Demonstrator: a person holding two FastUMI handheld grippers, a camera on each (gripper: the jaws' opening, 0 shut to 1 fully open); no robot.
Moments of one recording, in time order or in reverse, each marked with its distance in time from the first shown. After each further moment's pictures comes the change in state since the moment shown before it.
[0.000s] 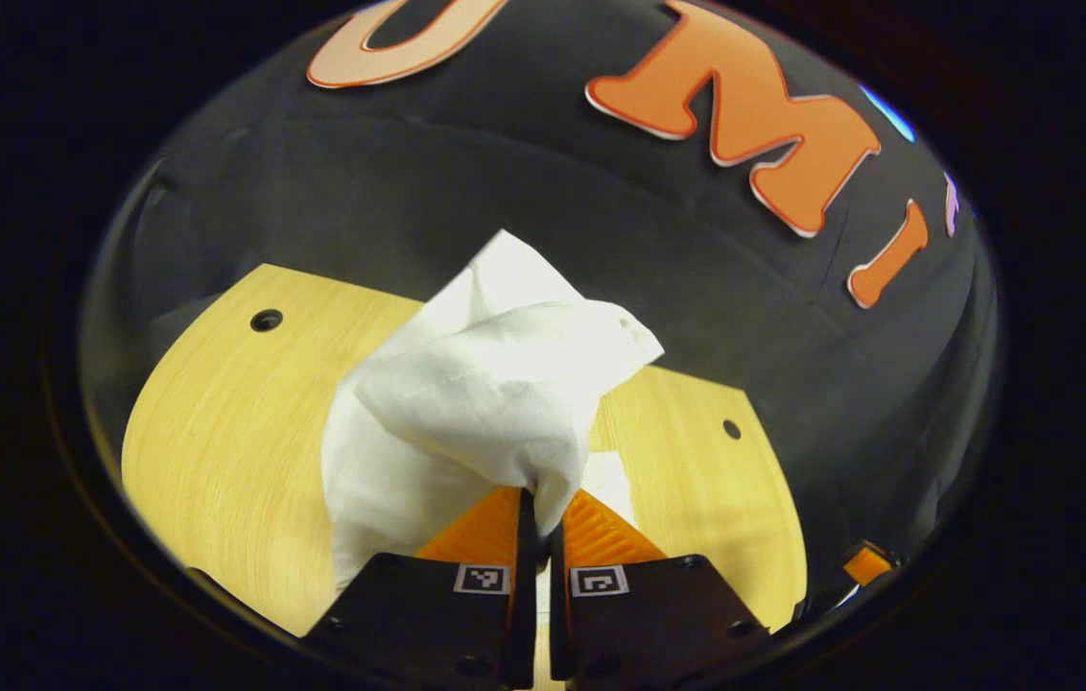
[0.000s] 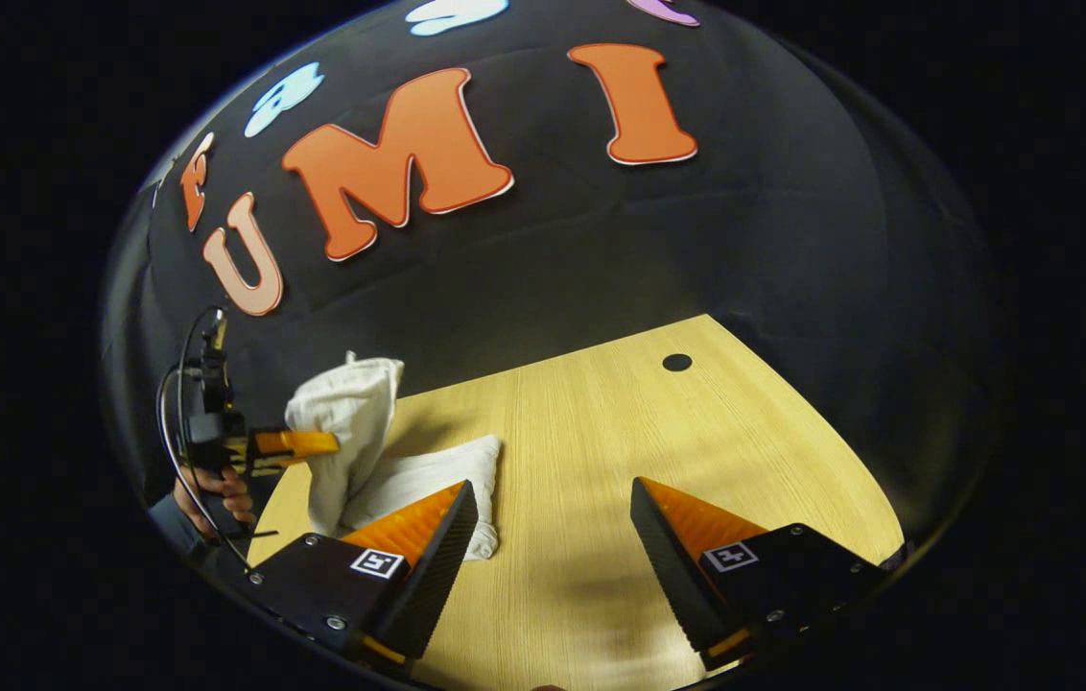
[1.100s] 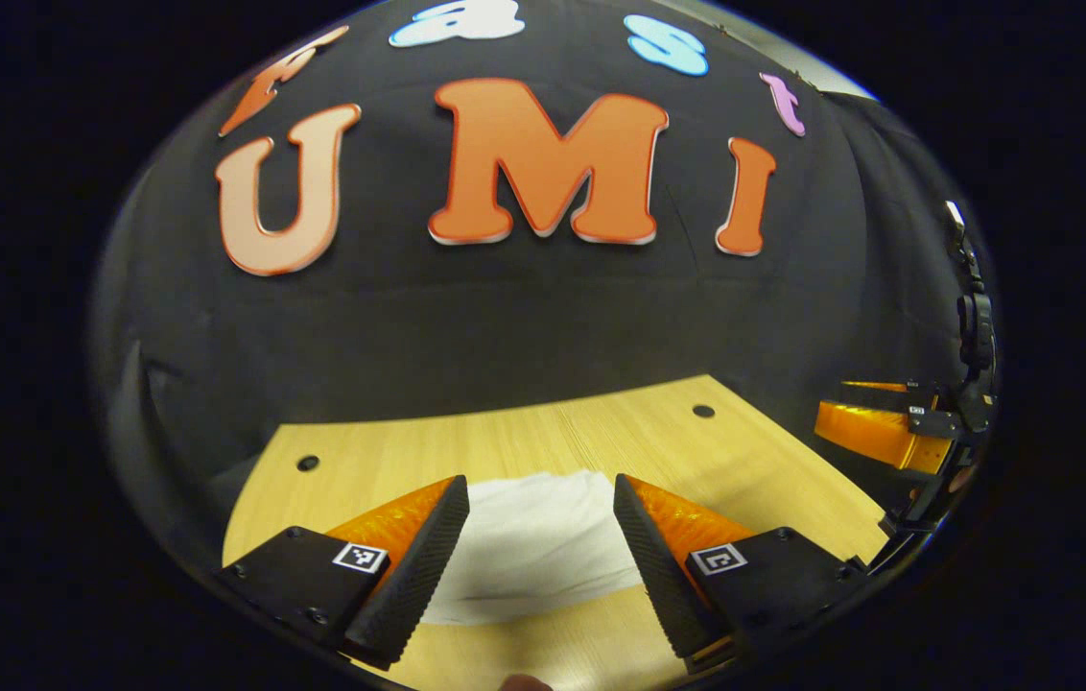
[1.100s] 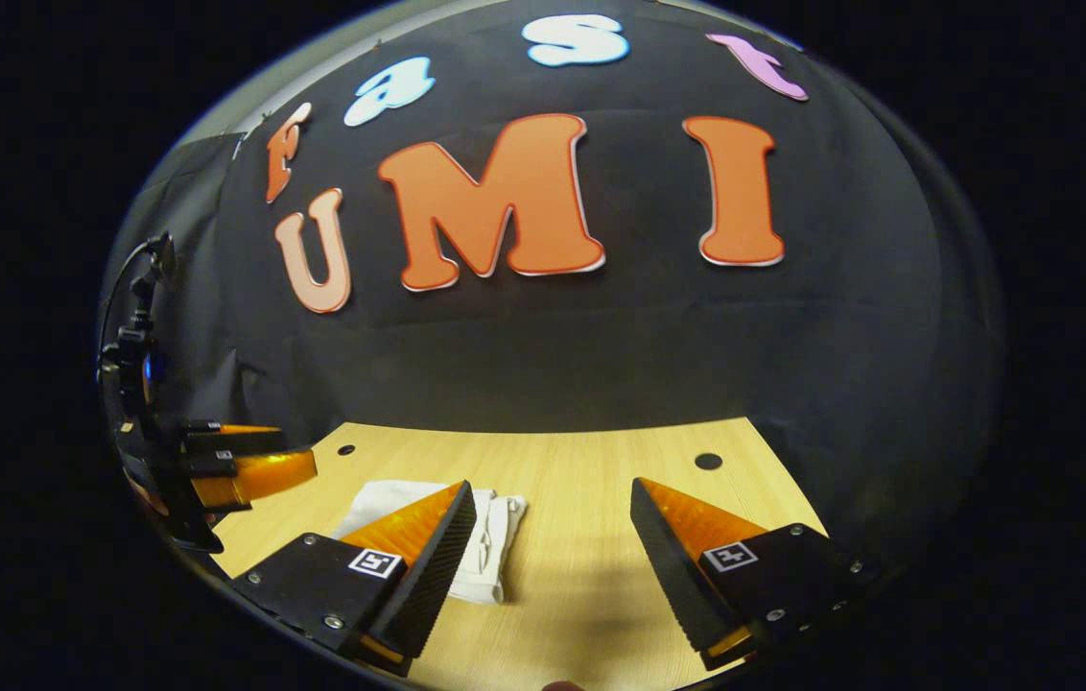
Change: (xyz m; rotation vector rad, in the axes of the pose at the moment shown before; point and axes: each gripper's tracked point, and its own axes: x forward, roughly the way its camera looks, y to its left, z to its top) left arm -0.147 -0.072 0.060 0.421 -0.414 0.002; right arm -0.015 0.077 0.077 -0.284 -0.220 0.131
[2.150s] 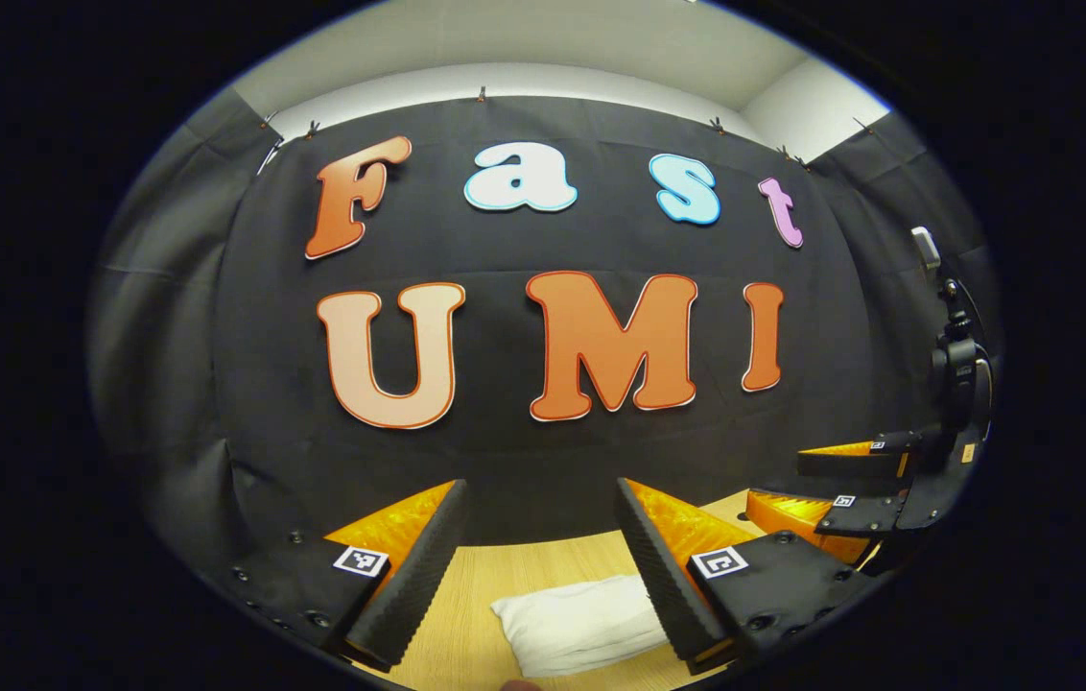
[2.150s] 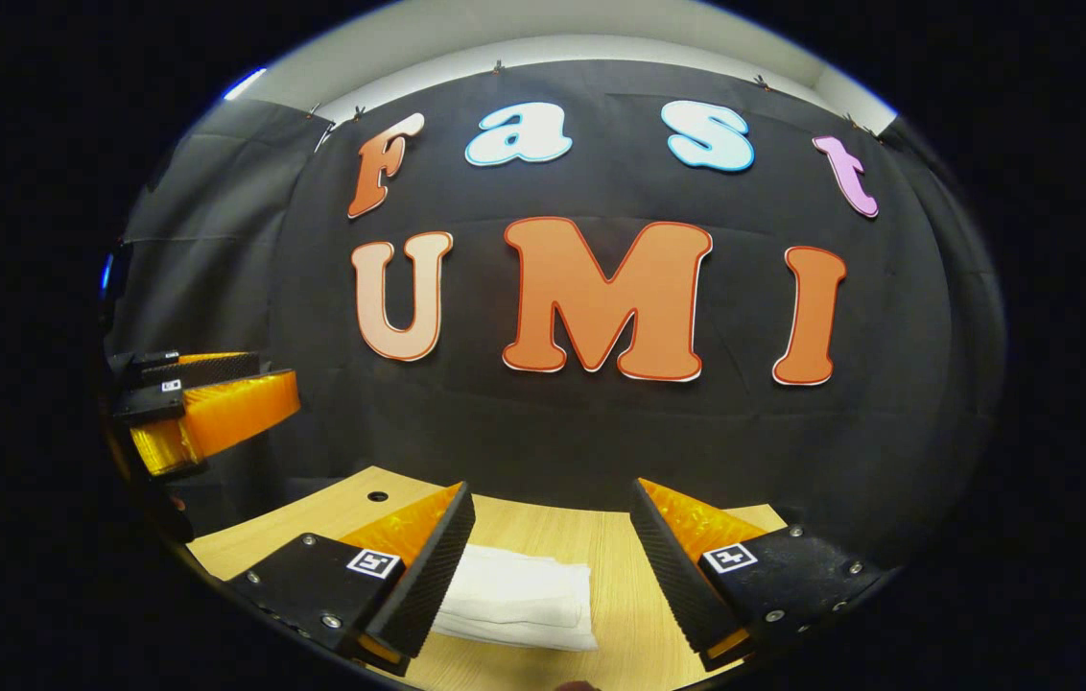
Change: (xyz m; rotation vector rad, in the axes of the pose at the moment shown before) left arm -0.111 0.051 0.053 0.031 -0.381 0.095; right arm -0.025 0.152 0.057 -0.145 -0.246 -0.034
